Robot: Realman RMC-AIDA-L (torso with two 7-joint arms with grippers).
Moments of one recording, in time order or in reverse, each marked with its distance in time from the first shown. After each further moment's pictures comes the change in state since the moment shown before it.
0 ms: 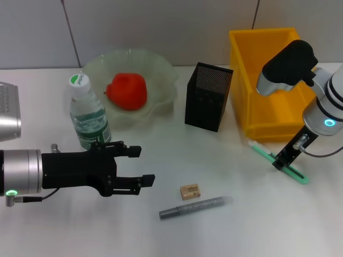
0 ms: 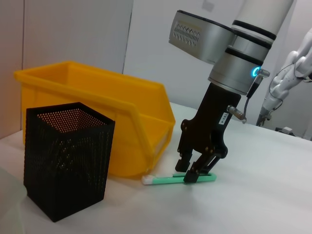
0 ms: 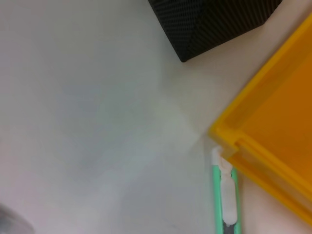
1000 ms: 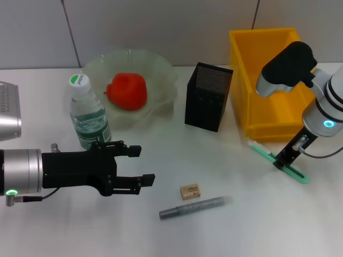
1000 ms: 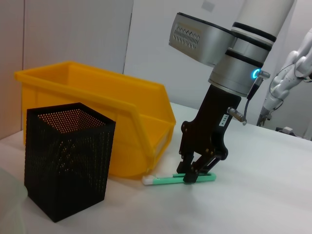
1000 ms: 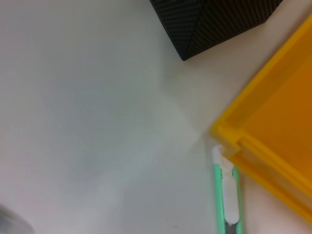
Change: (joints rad) left arm -0.001 0.000 0.000 0.000 0.000 -0.002 -0.001; right arm 0.003 0.000 0.000 0.015 0.000 0.010 0.000
